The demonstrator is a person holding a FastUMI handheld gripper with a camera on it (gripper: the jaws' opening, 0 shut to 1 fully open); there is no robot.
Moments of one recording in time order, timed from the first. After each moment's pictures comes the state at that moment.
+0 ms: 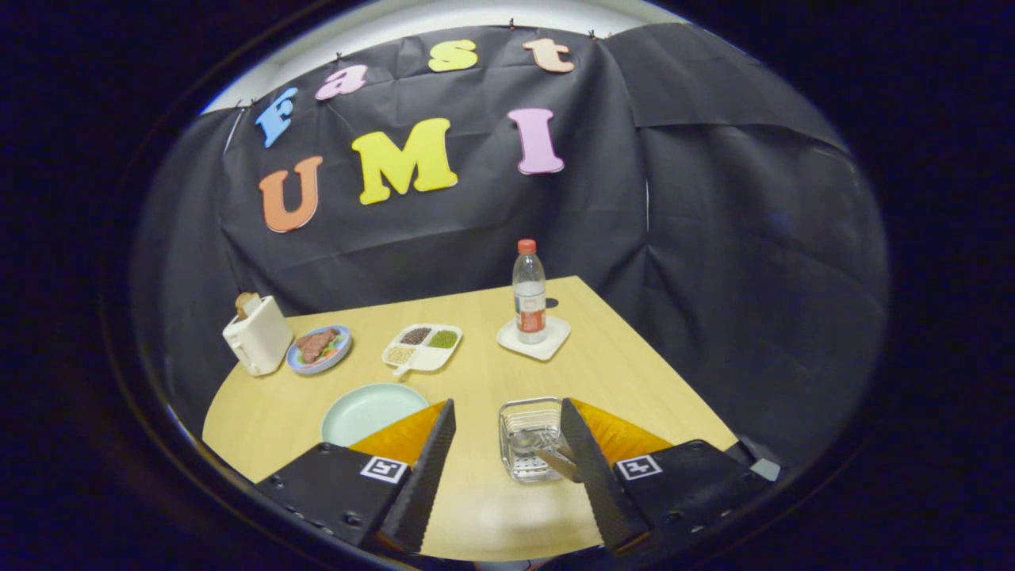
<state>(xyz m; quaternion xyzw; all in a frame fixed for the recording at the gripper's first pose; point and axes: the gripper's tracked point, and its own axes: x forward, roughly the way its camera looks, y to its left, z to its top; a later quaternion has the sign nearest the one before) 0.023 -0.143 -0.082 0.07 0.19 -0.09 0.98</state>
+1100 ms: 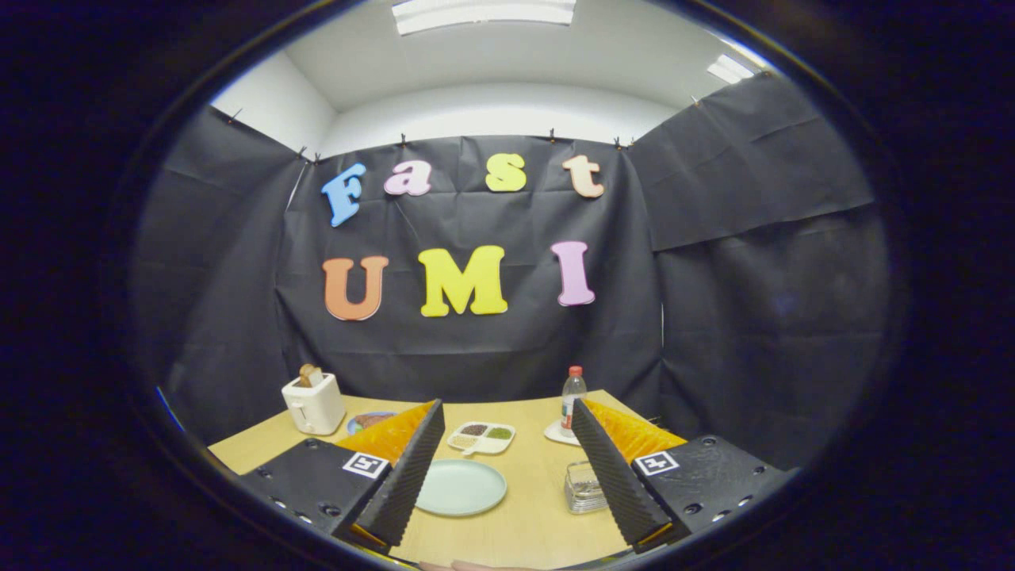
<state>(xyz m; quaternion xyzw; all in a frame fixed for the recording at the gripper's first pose) -0.073 -0.035 0.032 0.02 -0.04 -0.06 1.00</state>
